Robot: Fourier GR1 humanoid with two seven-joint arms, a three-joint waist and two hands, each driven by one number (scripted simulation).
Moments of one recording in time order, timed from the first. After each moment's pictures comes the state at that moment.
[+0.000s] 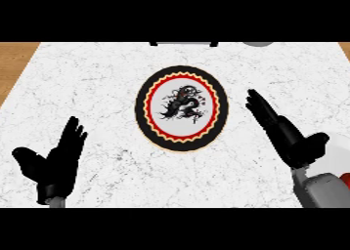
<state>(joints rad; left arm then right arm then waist) 0.06 0.29 -0.22 -1.60 0.33 0.44 0.16 -0.20 -0.40 0.32 -1.47 -0.32 0.00 -0.05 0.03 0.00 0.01</state>
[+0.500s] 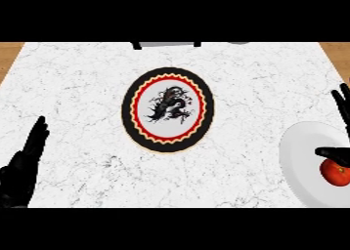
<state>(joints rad) 0.11 0.51 -0.19 -1.58 0.14 0.38 0.01 -0.08 -0.51 -0.08 -1.50 -0.61 0.04 -0.15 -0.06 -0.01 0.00</state>
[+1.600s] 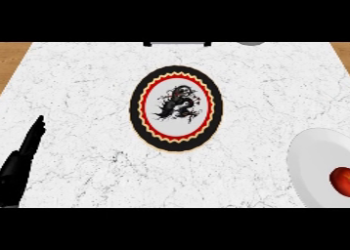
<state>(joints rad) 0.10 0.54 -0.15 -1.48 0.08 0.26 -0.16 0.45 -0.78 -0.48 -1.58 -0.58 0.42 -0.23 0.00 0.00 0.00</state>
